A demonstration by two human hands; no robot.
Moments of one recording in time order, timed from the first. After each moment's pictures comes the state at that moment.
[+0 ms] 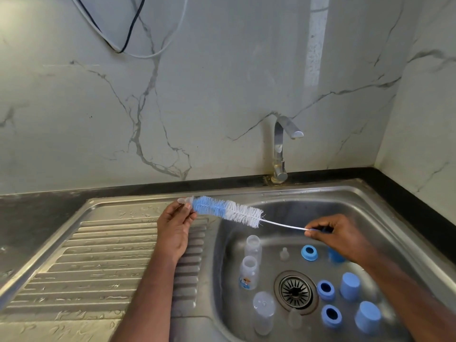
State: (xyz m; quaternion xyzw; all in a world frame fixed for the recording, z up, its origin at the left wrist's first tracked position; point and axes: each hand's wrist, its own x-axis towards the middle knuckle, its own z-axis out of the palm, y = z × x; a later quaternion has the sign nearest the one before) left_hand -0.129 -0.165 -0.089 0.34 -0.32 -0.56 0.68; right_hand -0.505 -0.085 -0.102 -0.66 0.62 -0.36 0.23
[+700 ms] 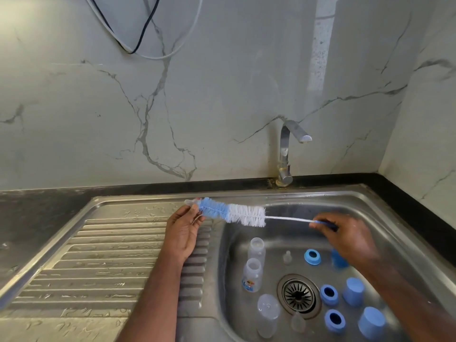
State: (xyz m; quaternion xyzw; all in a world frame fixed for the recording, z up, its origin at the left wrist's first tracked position) left_hand -0.132 -0.158 -0.085 0.30 -0.32 -0.61 0.66; right_hand -0.497 -0.085 -0.098 -0.65 0.66 -0.37 0.03
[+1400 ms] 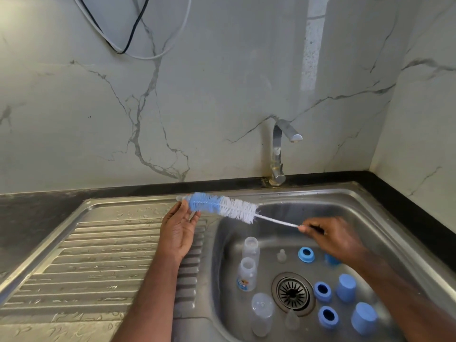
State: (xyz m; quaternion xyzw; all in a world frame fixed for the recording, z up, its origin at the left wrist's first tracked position) left_hand -0.135 -0.164 -0.088 0.25 -0.31 -0.63 0.66; right_hand -0.502 -0.088 -0.103 -0.70 0.63 -0.30 0.13
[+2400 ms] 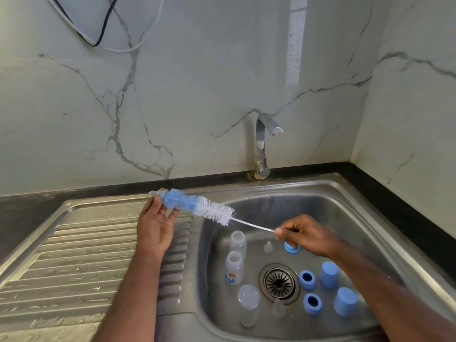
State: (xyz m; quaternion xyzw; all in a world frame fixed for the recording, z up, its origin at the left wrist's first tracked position) left_hand -0.130 -0.165 -0.084 0.24 -0.29 -0.60 0.71; right_hand -0.485 -0.082 -0.103 -0.71 0.54 -0.32 0.32
